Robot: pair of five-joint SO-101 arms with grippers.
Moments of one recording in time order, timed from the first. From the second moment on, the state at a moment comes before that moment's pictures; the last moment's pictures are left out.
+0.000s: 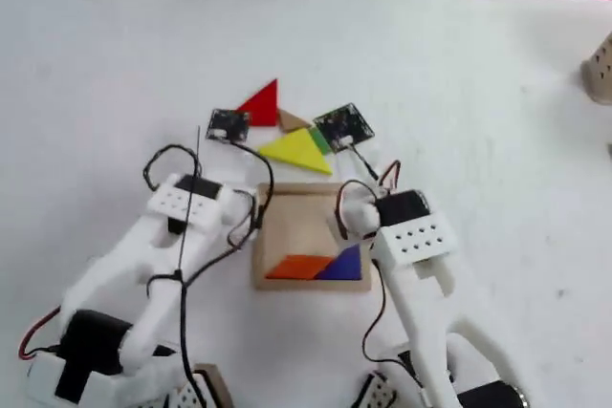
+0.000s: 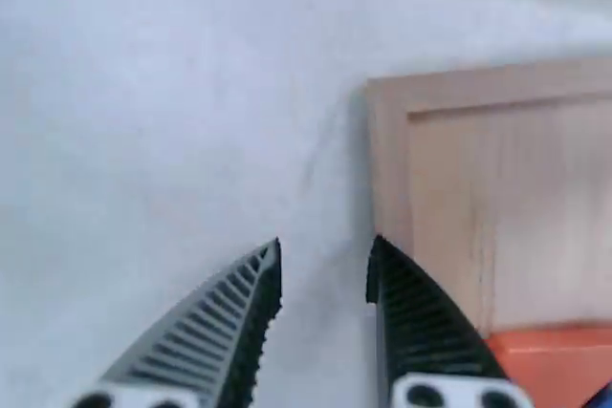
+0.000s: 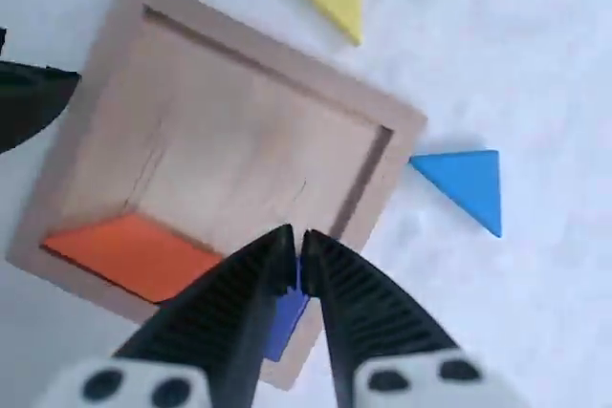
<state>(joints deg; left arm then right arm) 12.4 -10.9 49.2 46.9 12.4 -21.4 -30.6 48.6 57.7 12.4</state>
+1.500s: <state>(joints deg) 14.5 -10.9 49.8 47.1 15.0 -11.5 -30.8 48.6 53.1 4.6</state>
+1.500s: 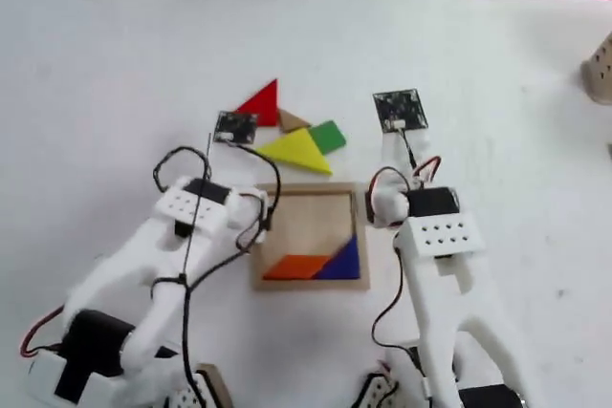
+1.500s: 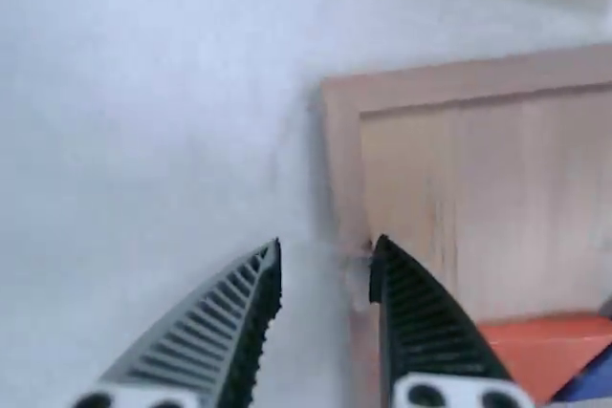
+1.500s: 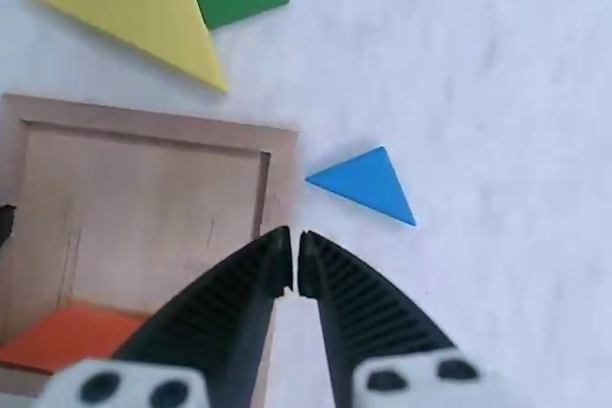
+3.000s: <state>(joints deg) 1.7 -10.9 43.9 49.8 2.9 -11.5 -30.8 48.6 53.1 4.6</state>
